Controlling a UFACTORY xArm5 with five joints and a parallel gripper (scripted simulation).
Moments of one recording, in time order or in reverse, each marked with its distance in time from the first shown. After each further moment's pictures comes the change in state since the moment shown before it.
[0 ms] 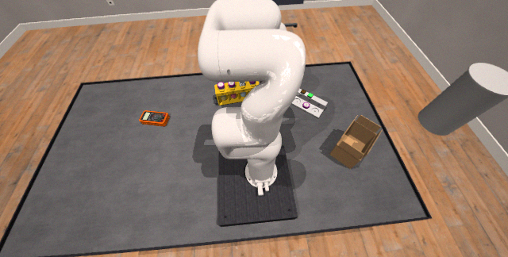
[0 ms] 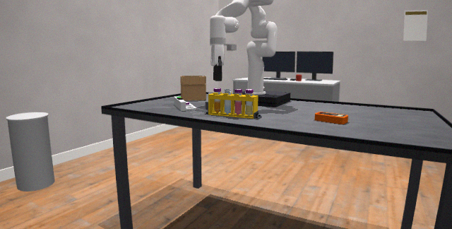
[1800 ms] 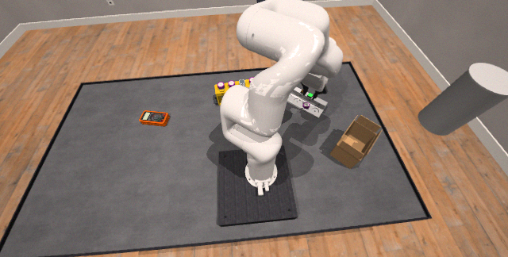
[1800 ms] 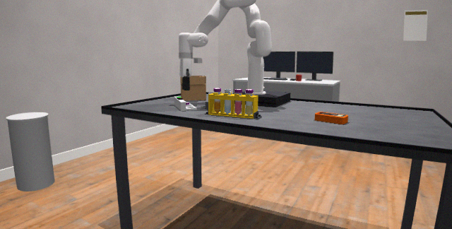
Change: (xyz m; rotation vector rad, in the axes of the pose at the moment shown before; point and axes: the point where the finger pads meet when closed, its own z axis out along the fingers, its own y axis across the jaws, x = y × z) arm -0.135 -0.204 0.065 0.000 -0.003 -0.108
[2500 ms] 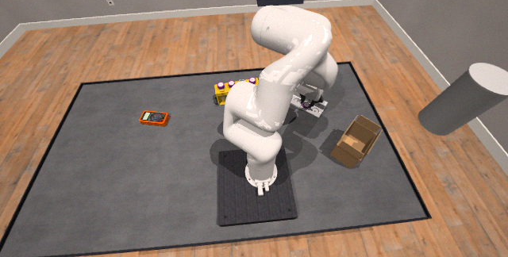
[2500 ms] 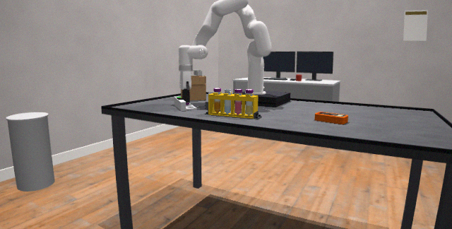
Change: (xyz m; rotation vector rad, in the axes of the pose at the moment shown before) arm 0.000 0.001 0.066 0.000 0.001 0.000
